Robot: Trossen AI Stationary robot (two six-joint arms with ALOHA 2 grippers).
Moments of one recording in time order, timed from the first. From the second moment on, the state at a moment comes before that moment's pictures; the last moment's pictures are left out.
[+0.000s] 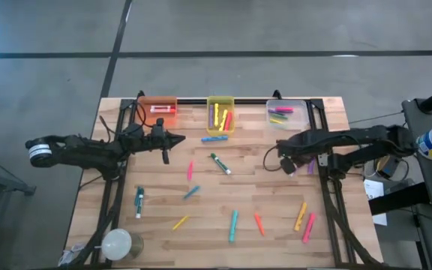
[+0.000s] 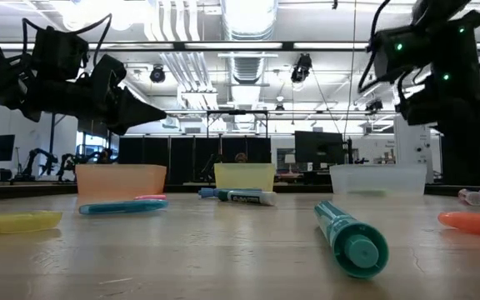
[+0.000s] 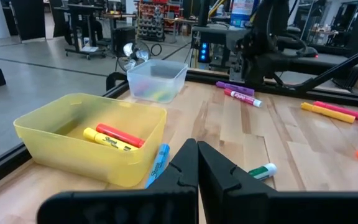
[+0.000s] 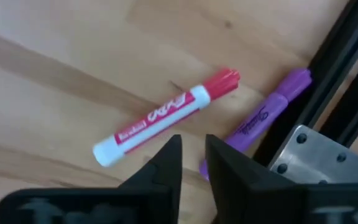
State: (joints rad) left arm 0.48 1.10 0.10 0.95 0.26 -0.04; right arm -0.13 1.22 0.71 -1.20 0.13 0.98
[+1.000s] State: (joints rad) left arm 0.48 1.10 0.10 0.95 0.26 -0.04; right arm -0.10 1.70 0.71 -1.23 0.15 0.71
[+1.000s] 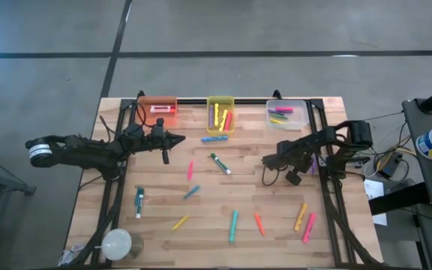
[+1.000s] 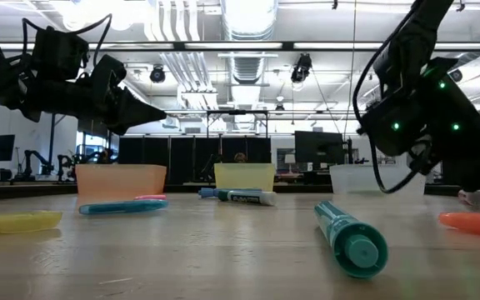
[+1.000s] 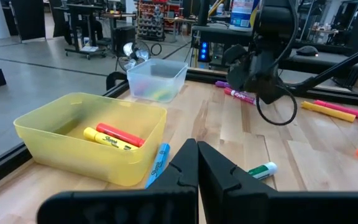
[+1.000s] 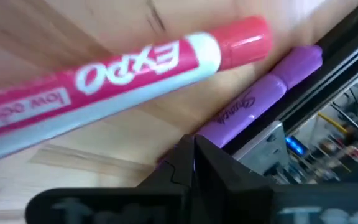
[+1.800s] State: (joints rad) left arm 0.48 1.10 0.10 0.94 0.26 -0.04; right arm -0.10 1.29 0.67 -1.09 0.07 1.15
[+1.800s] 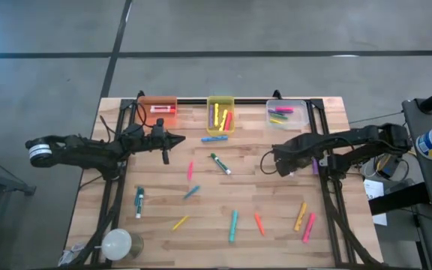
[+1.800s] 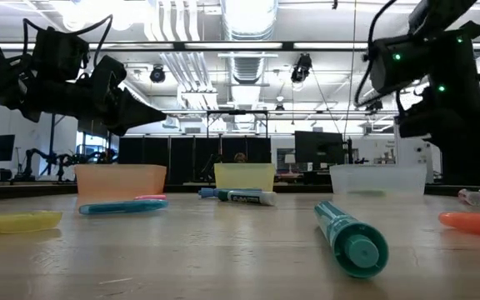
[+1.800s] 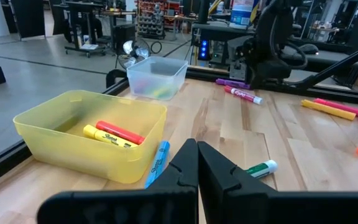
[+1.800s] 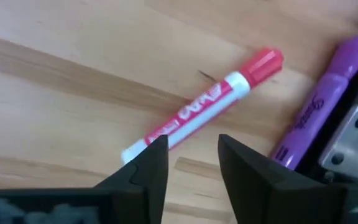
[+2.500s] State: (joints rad) left arm 0.48 1.10 0.10 0.94 0.26 -0.04; right arm 0.11 1.27 0.65 -1.07 -0.15 1.18
